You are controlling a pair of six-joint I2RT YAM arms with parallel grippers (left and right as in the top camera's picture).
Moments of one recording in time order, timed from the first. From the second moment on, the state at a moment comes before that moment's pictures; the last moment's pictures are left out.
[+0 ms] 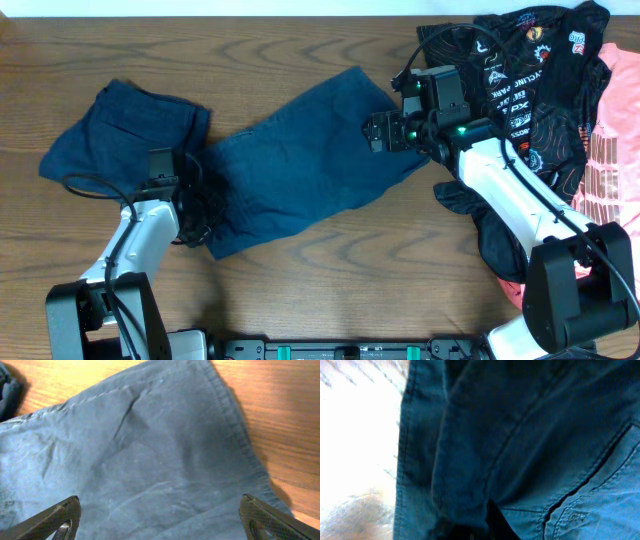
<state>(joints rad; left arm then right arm) 0.13 1.50 0.72 -0.59 0.21 -0.74 0.31 1.72 1.19 -0.37 -0.25 0.20</state>
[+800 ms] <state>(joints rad) 0.13 1.50 0.67 -0.53 0.20 -0.69 0.35 1.72 1.19 -0.40 -0.28 0.18</state>
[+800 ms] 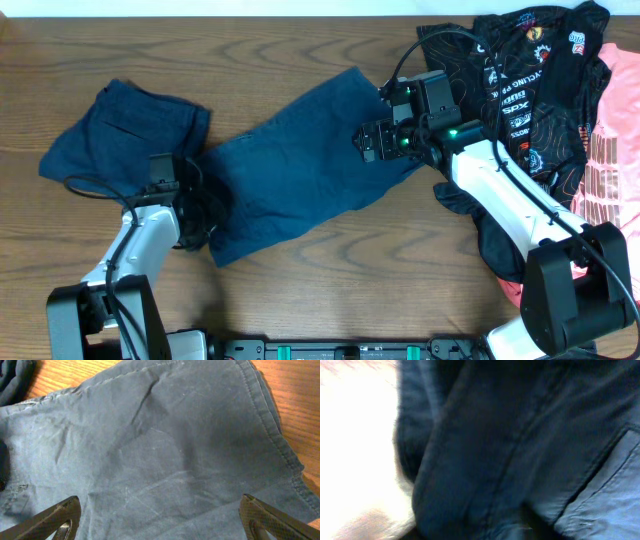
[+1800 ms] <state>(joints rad) 0.07 1.31 1.23 -1.17 0.36 -0.46 0.85 2.10 1.19 -0.02 -0.51 0.22</state>
